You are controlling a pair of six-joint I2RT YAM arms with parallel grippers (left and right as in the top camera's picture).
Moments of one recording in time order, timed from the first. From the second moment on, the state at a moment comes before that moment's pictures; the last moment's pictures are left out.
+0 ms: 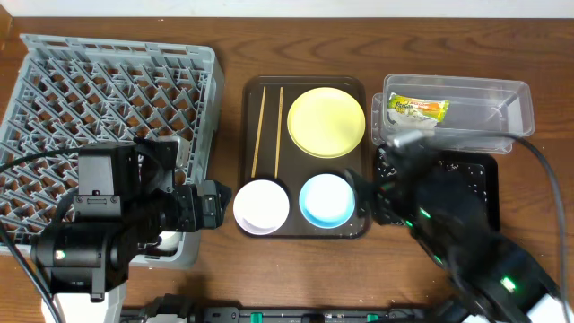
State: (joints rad) left arm -0.03 0.95 1.26 -1.33 0.38 -0.11; right arm 0.69 0.85 0.95 -0.62 0.20 0.22
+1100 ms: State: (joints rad) left arm -0.03 0.95 1.26 -1.33 0.38 -0.11; right arm 0.15 0.09 0.15 -0.23 0.16 0.02
